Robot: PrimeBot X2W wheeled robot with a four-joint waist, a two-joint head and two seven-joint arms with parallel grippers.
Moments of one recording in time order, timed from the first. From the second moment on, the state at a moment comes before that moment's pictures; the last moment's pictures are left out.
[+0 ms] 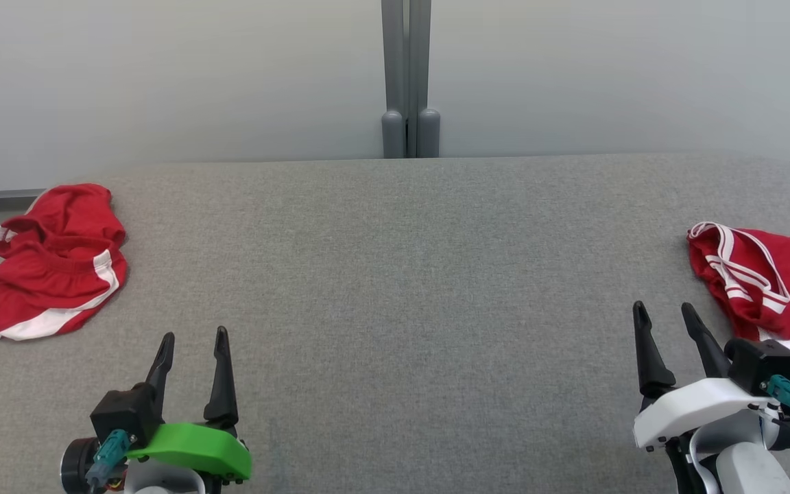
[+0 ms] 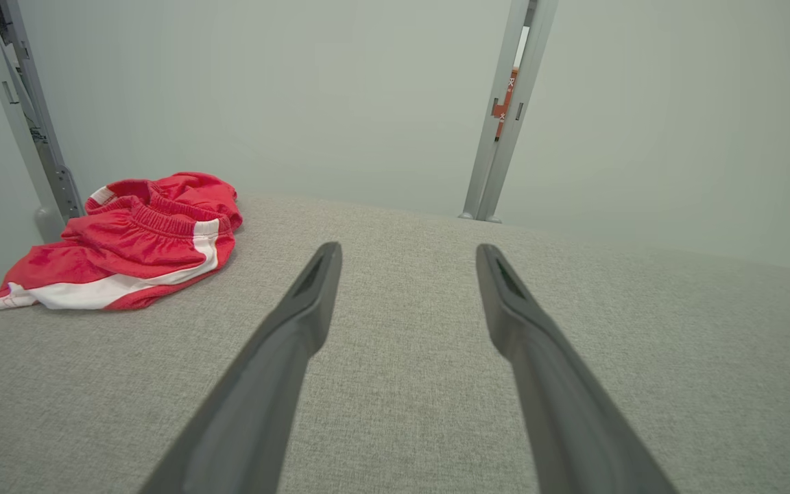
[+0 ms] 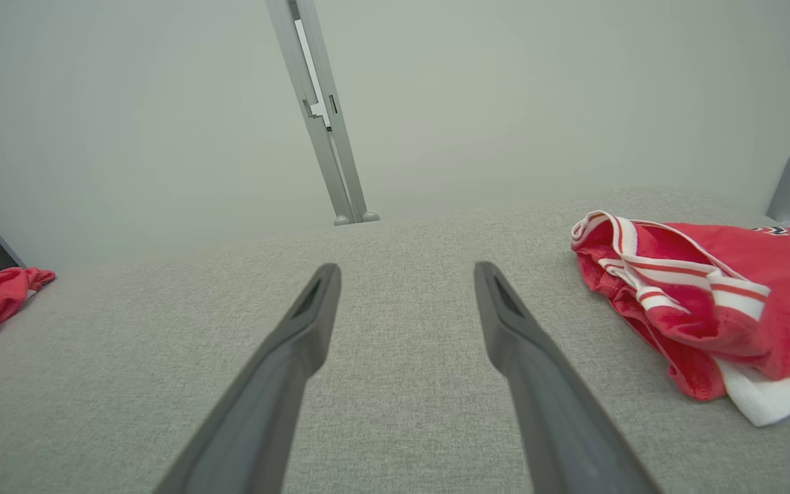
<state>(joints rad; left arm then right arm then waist) -0.09 0.05 -0.06 0.35 -0.26 -0.07 -0.26 -0.10 -0.06 -0.06 0.32 0.23 0.13 -0.19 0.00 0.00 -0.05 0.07</state>
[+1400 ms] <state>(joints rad) -0.05 0.05 0.01 0.32 -0.22 -0.08 -0.26 -0.07 -0.05 0.00 0.34 0.26 0.13 -0.20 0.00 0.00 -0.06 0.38</state>
